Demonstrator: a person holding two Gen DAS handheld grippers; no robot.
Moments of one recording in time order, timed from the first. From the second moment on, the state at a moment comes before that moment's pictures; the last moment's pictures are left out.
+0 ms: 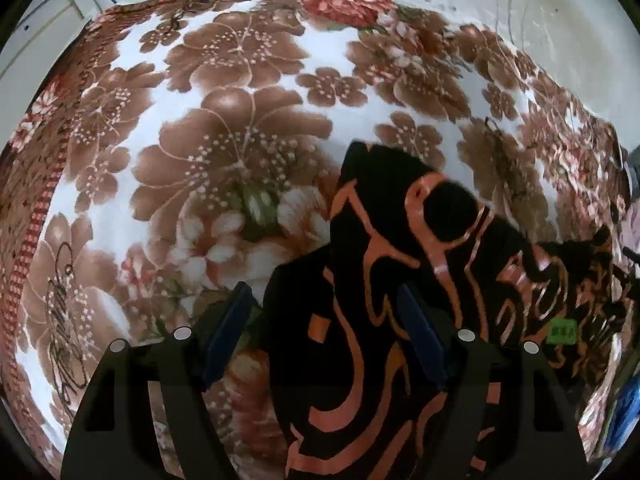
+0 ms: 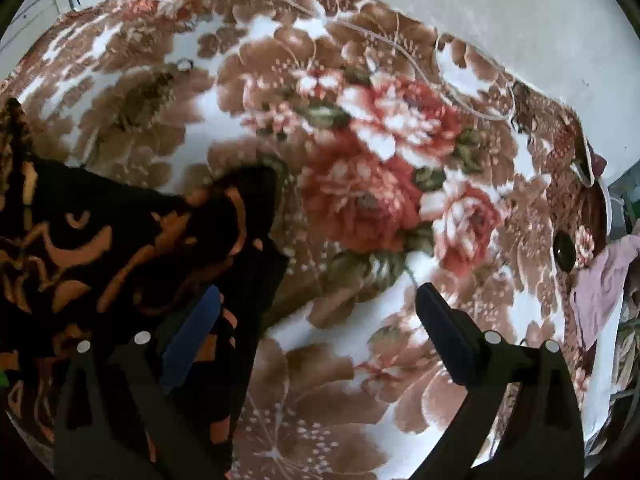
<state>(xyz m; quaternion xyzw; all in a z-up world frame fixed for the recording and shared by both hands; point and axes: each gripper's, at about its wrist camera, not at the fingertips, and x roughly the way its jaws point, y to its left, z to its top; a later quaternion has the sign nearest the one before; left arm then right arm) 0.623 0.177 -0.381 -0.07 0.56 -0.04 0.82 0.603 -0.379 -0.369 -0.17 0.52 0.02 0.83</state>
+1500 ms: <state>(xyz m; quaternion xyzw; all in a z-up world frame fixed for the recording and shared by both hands) 0.639 0.203 -0.417 -0.10 0.55 -0.04 0.83 0.655 -0.382 -0.409 -0.13 0.55 0.02 0.82</state>
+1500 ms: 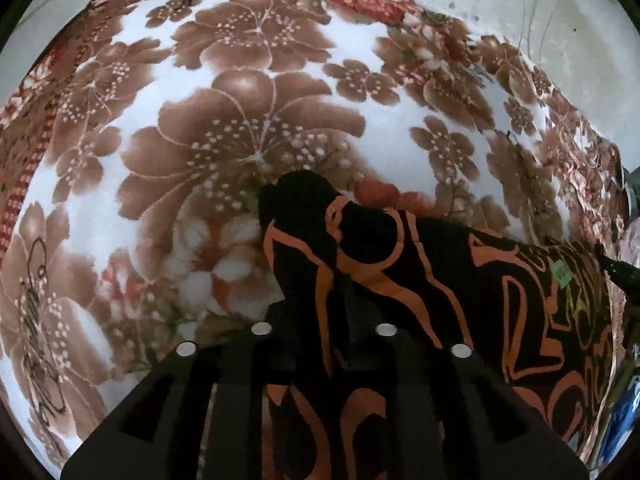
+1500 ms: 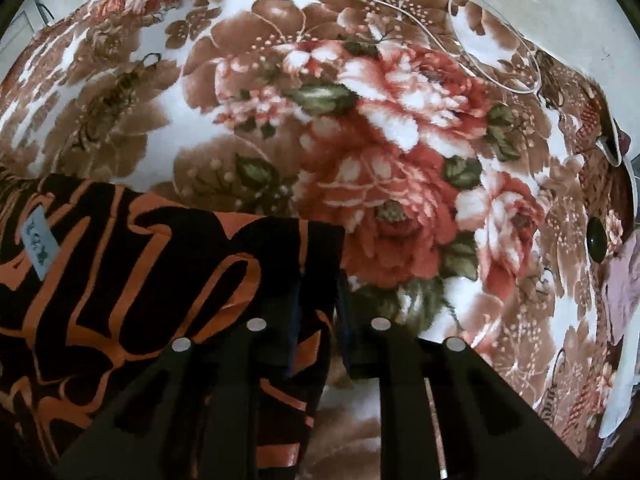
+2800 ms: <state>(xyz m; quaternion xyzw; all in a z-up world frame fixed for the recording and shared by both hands) 0.439 0.093 -0.362 0.04 0.44 -0.06 0.89 0.460 -0.232 -0.360 -0.09 0.50 0.06 0.86</state>
